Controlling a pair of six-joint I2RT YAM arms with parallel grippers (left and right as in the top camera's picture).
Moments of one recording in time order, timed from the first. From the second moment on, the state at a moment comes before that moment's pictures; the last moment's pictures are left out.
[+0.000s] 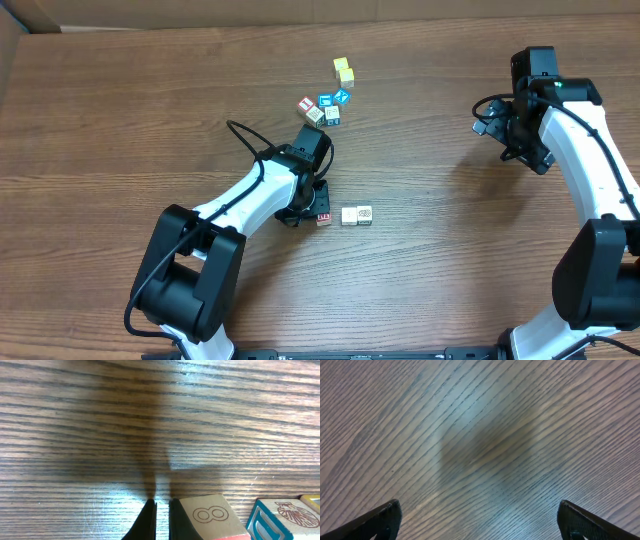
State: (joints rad) left arm -0.46 1.85 1.12 -0.73 0.06 -0.55; right arm -0.01 1.81 1.48 -1.03 0.15 0.67
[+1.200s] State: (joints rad) left arm -0.46 1.85 1.12 -0.74 0.21 -0.61; right arm -0.01 1.81 1.48 -1.03 0.15 0.67
